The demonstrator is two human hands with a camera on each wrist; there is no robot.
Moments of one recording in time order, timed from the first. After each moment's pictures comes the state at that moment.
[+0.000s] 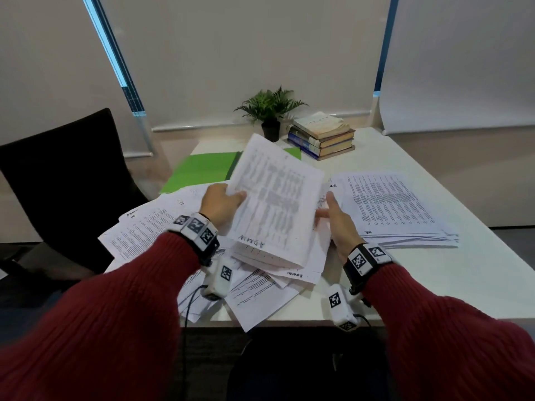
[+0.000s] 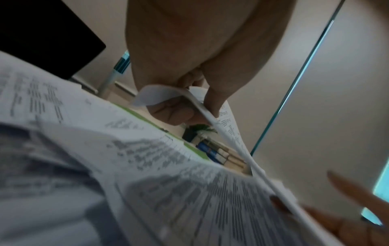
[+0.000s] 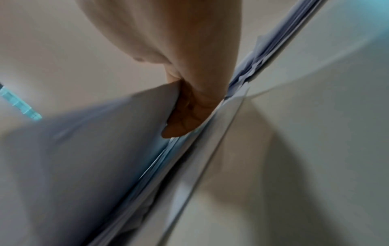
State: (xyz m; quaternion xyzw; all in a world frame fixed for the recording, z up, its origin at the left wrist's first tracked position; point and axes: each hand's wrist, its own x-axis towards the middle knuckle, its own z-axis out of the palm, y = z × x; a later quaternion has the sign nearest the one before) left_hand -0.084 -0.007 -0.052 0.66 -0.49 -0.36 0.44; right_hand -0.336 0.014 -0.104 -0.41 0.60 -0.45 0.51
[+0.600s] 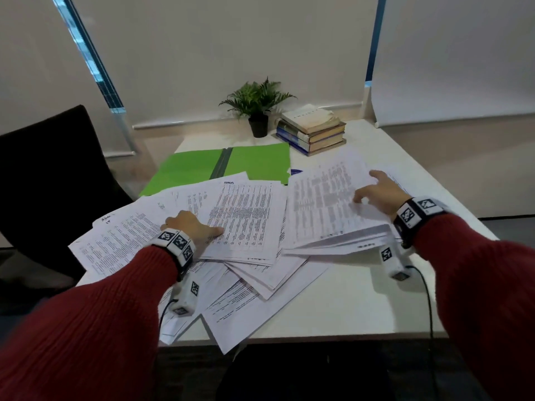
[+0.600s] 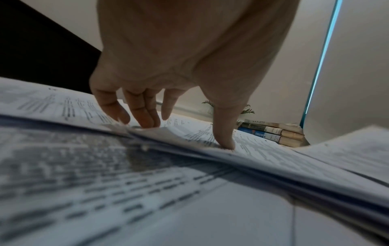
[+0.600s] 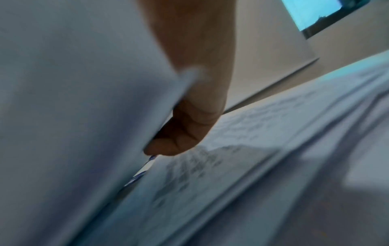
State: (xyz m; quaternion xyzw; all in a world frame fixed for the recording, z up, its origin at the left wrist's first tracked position) left_hand -0.043 -0.032 -0.098 0.84 -0.51 -0.16 0.08; right_hand -0.467 -0.065 -0.078 -0.49 0.68 -0.37 0.41
